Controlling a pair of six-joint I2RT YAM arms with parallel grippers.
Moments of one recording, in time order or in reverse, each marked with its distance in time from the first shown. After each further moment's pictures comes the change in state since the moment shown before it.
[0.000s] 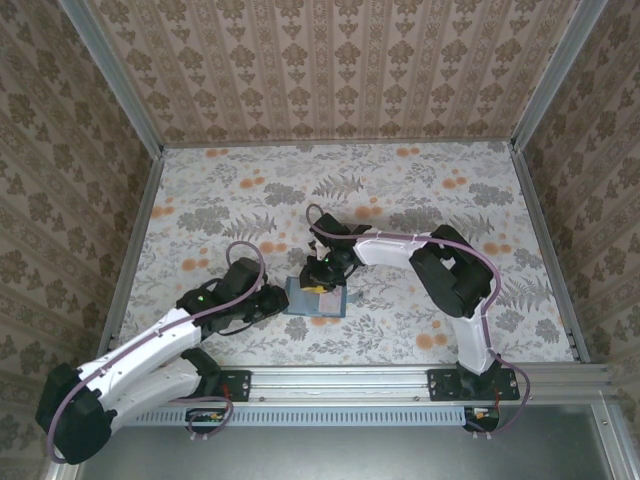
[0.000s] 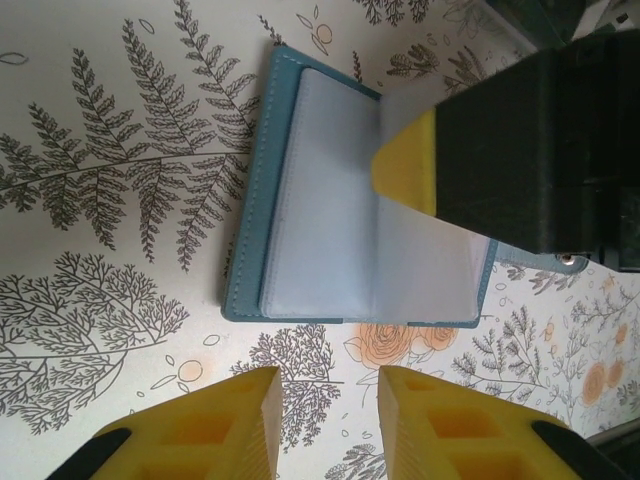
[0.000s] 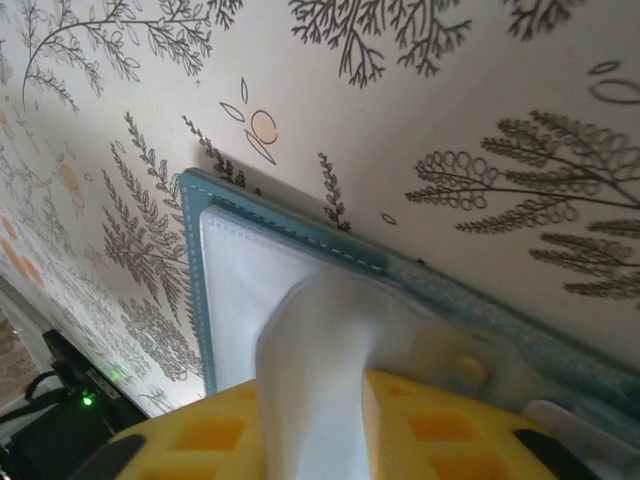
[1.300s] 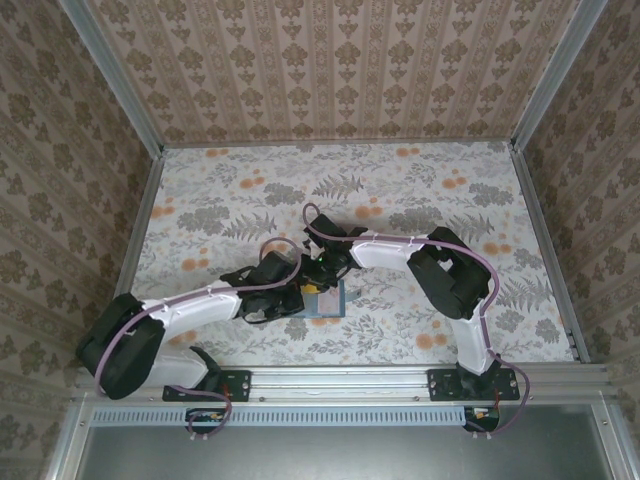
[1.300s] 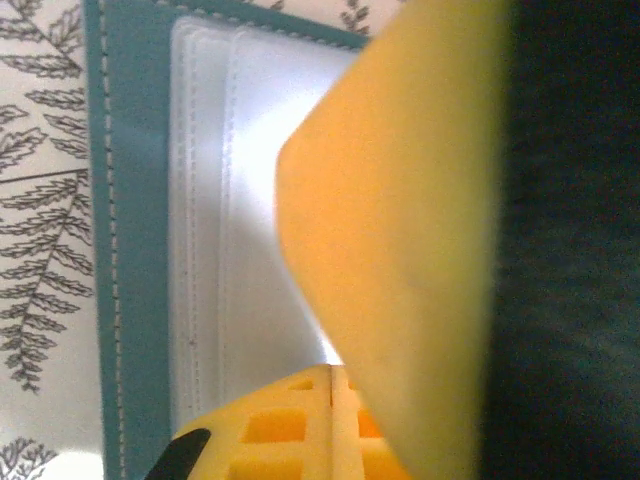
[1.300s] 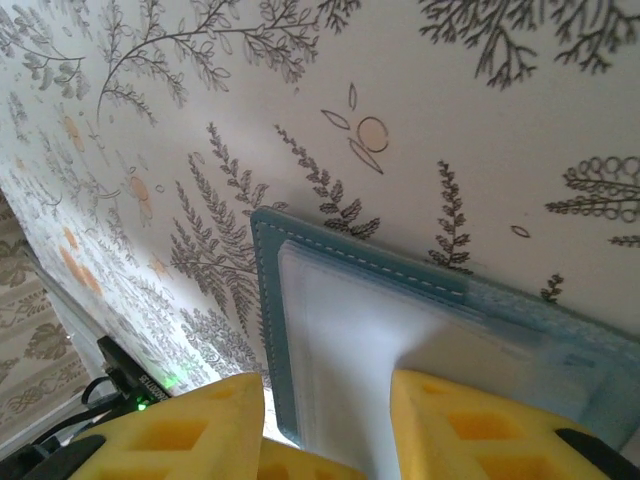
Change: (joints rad) left arm -0.035 0.443 0.054 0.230 0.081 0.042; right arm 0.024 -0.002 0.006 0.071 -0.002 0.103
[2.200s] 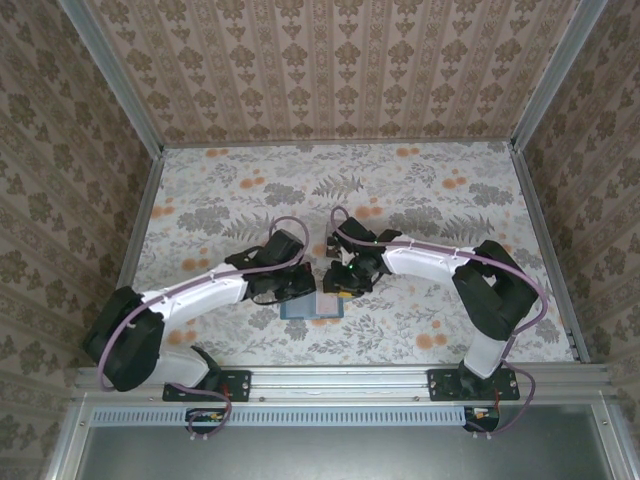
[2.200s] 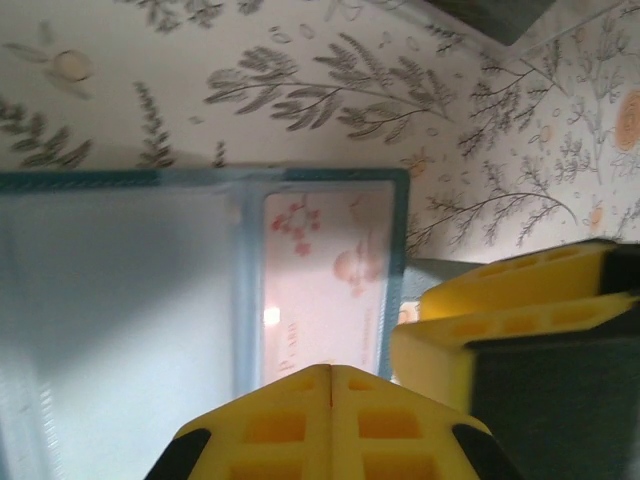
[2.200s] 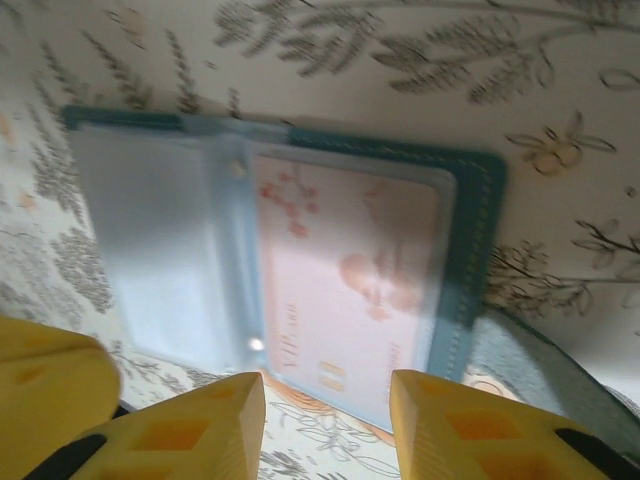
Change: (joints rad) left arm 0.001 0.061 0.212 -0.076 0.041 0.019; right arm -0.053 -0.278 -0.230 -0.182 0.145 -0.123
